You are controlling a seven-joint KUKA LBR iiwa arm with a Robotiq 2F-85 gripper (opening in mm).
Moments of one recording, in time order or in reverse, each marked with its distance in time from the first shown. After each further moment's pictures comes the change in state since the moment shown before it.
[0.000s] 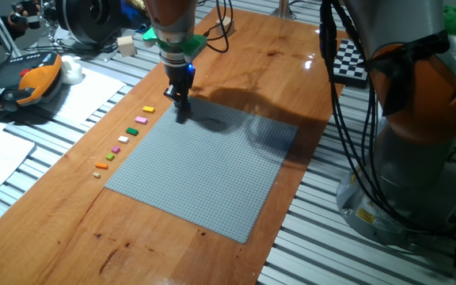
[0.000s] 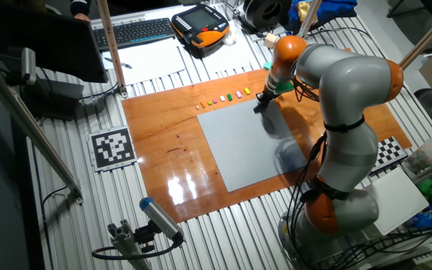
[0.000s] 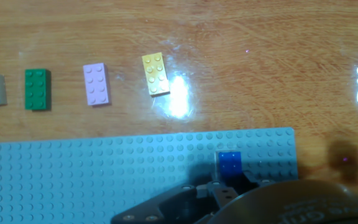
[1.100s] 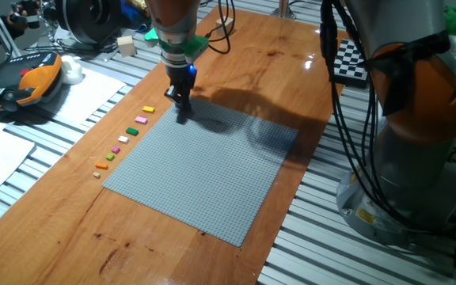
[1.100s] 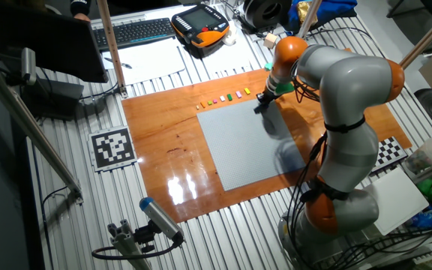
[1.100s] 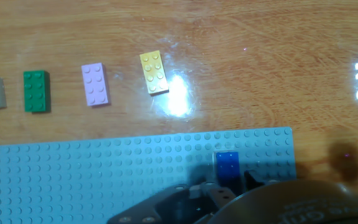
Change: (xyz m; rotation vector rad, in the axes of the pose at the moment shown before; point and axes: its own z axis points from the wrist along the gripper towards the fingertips) arm -0.001 0.002 -0.003 0.009 -0.011 0.025
